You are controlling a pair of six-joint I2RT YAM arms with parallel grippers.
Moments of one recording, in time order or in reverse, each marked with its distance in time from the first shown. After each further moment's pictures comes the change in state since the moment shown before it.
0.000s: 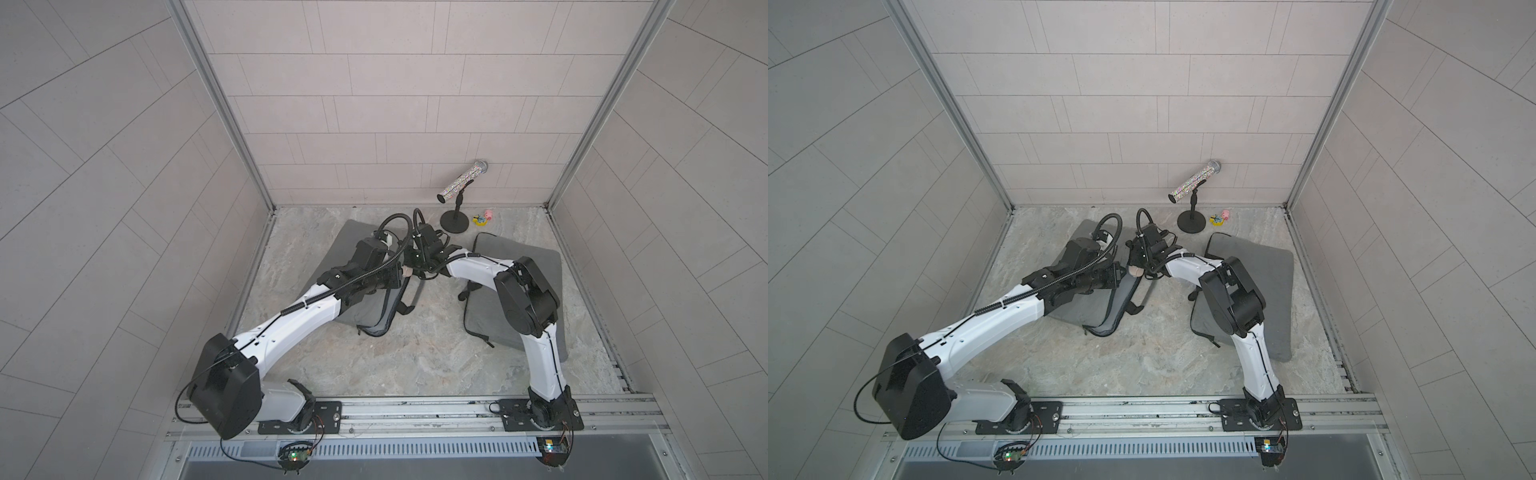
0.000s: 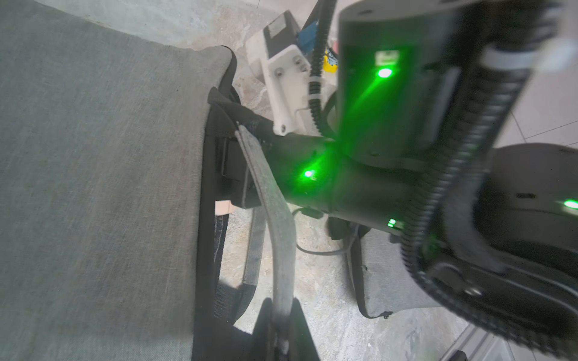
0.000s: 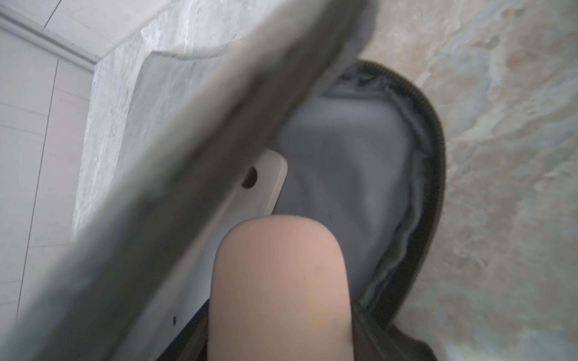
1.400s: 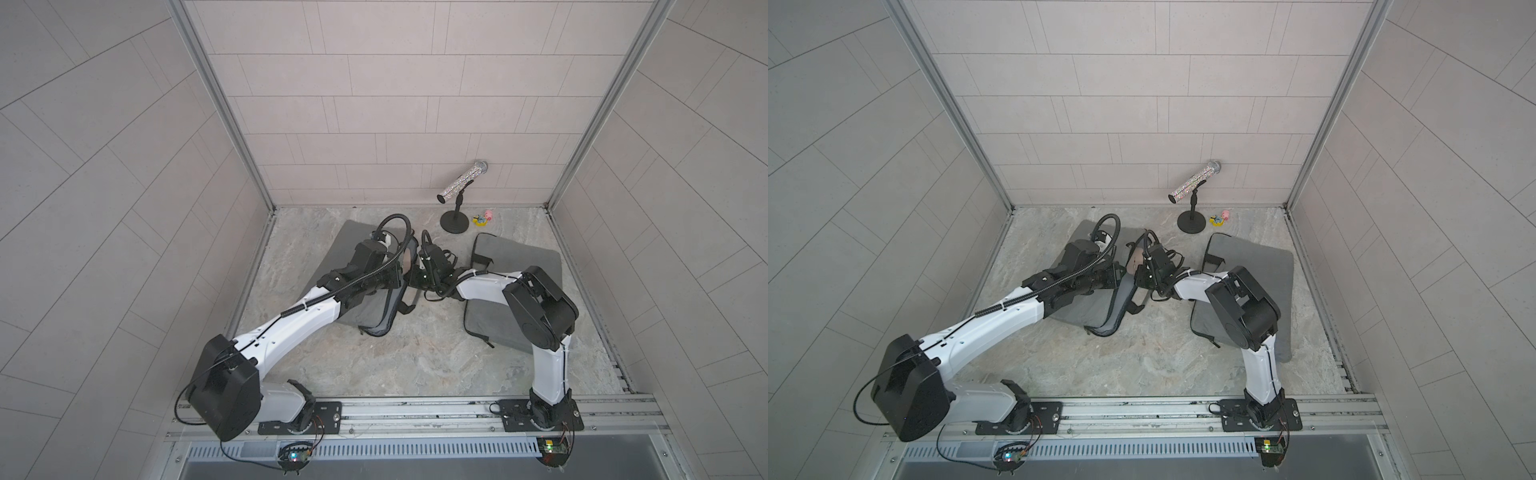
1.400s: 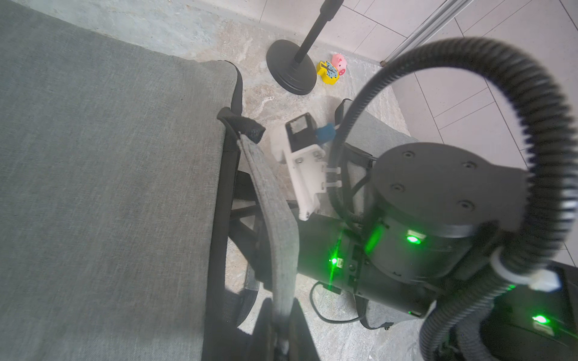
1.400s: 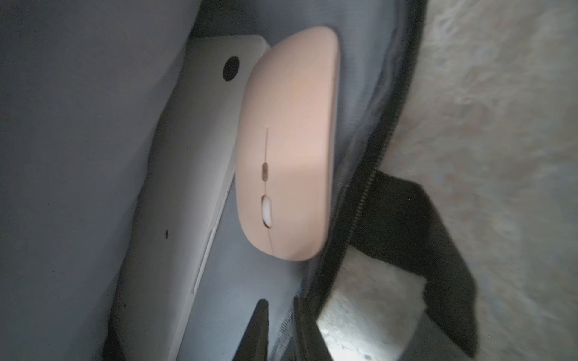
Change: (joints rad) left arm 0.000 -0.002 -0.027 0.047 -0.022 -0.009; right arm 0.045 -0.150 -0.347 0.222 -0.058 0.060
